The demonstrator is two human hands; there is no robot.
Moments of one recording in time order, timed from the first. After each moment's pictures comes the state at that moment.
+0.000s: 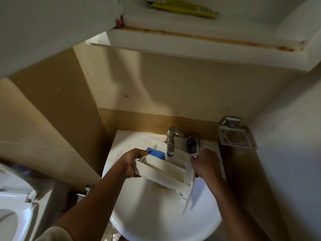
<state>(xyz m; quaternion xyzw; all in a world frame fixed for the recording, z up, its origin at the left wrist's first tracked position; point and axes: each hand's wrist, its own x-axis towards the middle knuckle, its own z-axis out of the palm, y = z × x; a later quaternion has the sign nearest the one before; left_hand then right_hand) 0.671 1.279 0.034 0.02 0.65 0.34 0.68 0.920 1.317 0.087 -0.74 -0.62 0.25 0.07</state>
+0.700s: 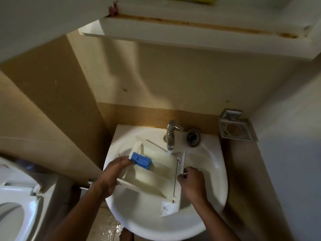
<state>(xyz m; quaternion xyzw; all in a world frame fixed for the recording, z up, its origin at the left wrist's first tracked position) 0.650 1.200 0.030 0.18 0.66 0.39 0.61 0.908 1.240 0.038 -0.71 -0.62 0.32 0.11</state>
